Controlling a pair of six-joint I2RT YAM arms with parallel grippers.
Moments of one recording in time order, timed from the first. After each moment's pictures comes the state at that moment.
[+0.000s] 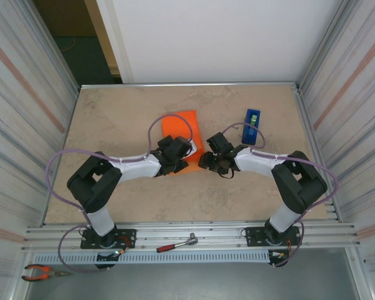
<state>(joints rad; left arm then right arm) -0.81 1.74 0.95 -0.11 -0.50 0.44 0.65 1.64 0.87 -0.29 -0.06 0.86</state>
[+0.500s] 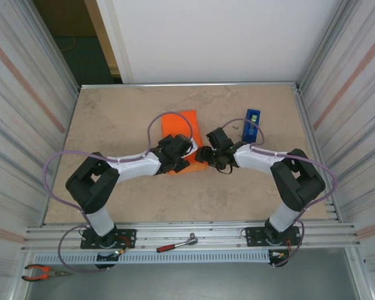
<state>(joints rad) -0.81 1.72 1.00 -0.20 -0.45 0.39 0.62 1.68 0.94 -0.26 -0.08 0.86</state>
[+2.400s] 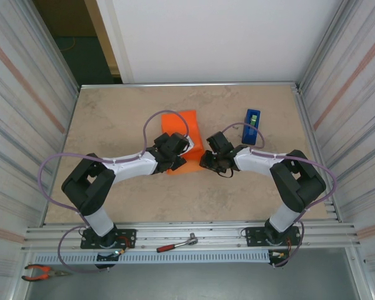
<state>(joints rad) -0.78 1.69 0.97 -0.18 -0.49 0.41 0.64 1.66 0.87 -0.24 -0.10 0.88</state>
